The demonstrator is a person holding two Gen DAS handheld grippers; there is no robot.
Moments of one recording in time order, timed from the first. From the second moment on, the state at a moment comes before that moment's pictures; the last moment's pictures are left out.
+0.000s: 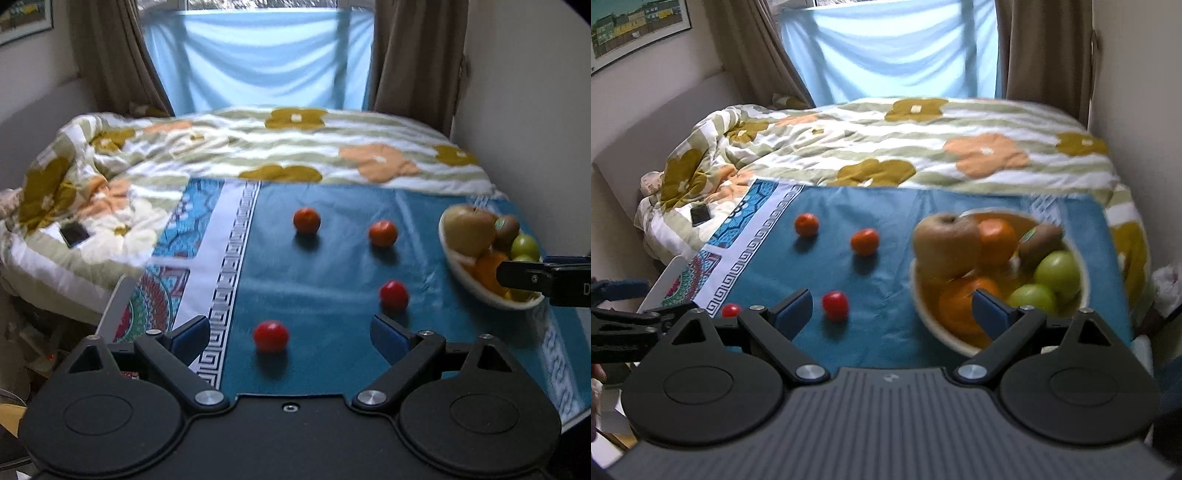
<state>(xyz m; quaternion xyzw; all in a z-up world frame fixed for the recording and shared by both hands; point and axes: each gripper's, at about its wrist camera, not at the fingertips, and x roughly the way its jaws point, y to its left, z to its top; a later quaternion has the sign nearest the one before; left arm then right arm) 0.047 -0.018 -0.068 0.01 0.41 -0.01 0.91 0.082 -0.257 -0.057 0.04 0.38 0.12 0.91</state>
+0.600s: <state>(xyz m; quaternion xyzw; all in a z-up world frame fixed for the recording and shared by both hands) 0.086 0.009 -0.140 0.07 0.44 -0.10 0.89 0.098 -0.193 -0.135 0.05 0.43 0.07 0.90</state>
